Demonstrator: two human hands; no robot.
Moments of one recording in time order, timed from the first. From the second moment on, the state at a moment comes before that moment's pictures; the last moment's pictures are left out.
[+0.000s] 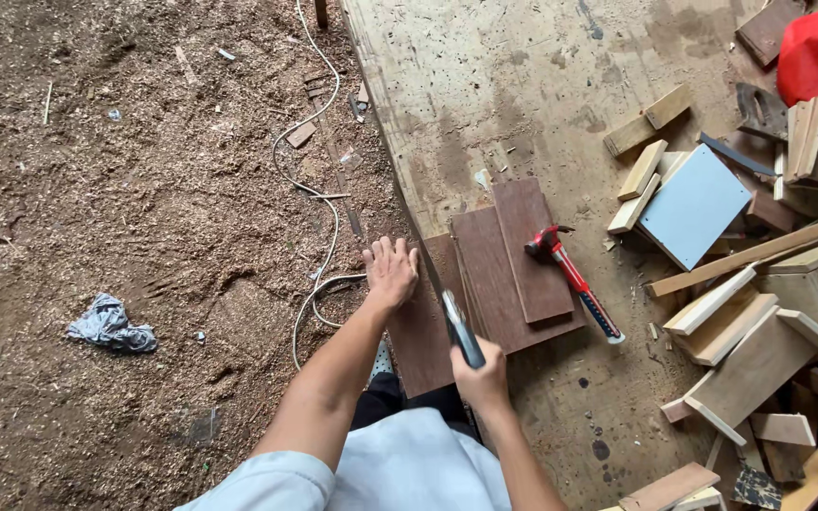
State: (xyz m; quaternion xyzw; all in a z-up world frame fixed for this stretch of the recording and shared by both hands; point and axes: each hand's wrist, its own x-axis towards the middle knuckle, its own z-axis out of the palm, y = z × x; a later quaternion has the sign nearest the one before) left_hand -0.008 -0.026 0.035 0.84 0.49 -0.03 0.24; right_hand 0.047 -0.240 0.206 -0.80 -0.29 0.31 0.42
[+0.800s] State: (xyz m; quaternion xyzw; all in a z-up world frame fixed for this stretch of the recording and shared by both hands) left_hand -0.033 -0.035 0.034 0.86 0.46 -0.02 0.22; right_hand 0.050 -0.319 0.280 -0.78 -0.30 0.34 0.44
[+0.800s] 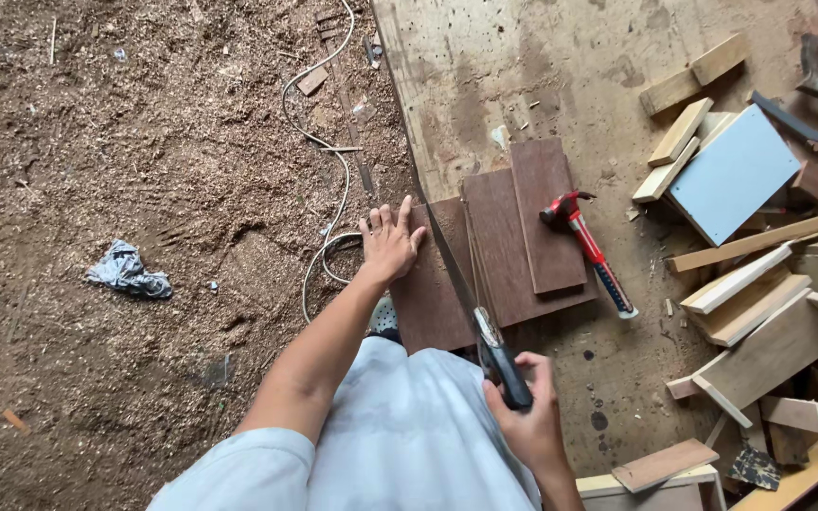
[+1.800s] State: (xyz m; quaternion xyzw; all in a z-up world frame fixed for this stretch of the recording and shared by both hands) left_hand -0.027 -0.036 0.036 0.81 0.52 -0.08 0.25; right_hand 0.070 -0.274 0.363 -0.81 -0.42 0.29 0.30
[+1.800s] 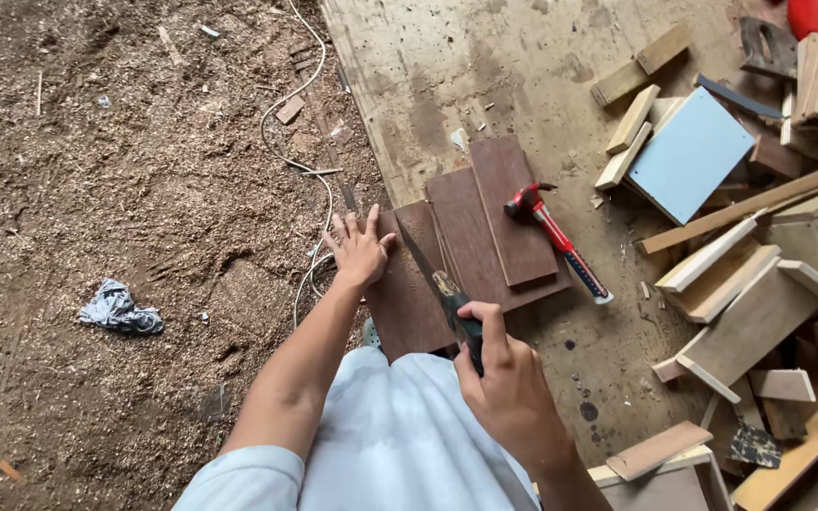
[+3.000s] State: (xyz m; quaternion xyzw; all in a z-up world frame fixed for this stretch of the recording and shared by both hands) left_hand -0.026 -0.053 0.080 0.66 0.65 0.01 0.38; right_hand 0.080 -0.201 0.231 -0.81 -0.44 0.27 0.28
